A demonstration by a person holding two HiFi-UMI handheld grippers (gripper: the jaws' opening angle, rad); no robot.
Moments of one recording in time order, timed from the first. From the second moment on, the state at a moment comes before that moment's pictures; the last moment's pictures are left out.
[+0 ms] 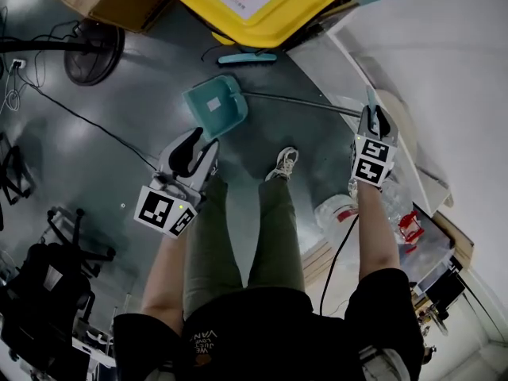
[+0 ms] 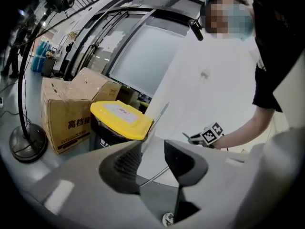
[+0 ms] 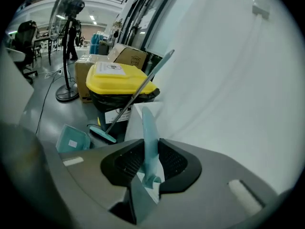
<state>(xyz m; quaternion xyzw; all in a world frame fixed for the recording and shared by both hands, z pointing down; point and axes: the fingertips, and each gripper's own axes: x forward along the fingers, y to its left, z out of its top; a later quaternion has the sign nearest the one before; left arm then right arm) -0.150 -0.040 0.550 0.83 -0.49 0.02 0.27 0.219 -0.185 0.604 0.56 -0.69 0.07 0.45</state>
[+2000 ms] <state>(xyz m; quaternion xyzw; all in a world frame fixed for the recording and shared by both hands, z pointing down) -0.169 -0.018 0.445 0.87 -0.44 0.03 0.23 0.173 -0.157 0.543 0.46 -0.72 -0.05 0.51</state>
